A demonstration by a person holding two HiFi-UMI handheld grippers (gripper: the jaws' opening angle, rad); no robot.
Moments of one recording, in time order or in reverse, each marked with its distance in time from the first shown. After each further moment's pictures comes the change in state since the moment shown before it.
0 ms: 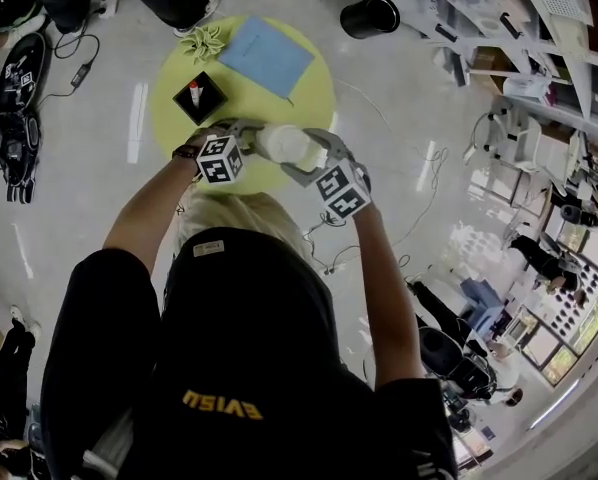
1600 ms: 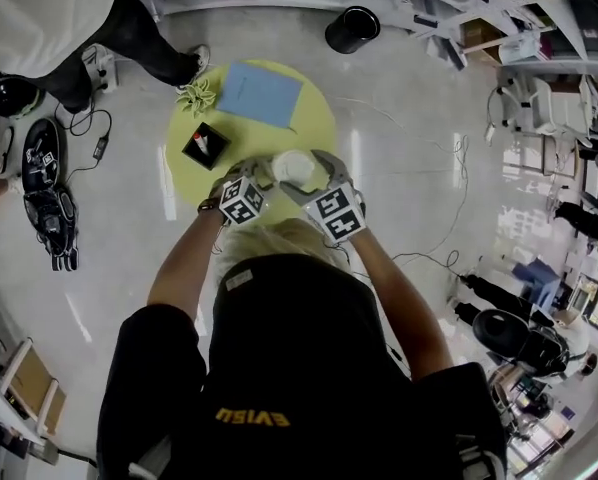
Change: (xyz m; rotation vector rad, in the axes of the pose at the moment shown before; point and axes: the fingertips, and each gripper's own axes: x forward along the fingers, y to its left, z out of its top) left arm -0.004 -0.003 0.012 -0.104 -0.008 0.063; right arm -0.014 -0.010 0.023 0.346 -0.165 -0.261
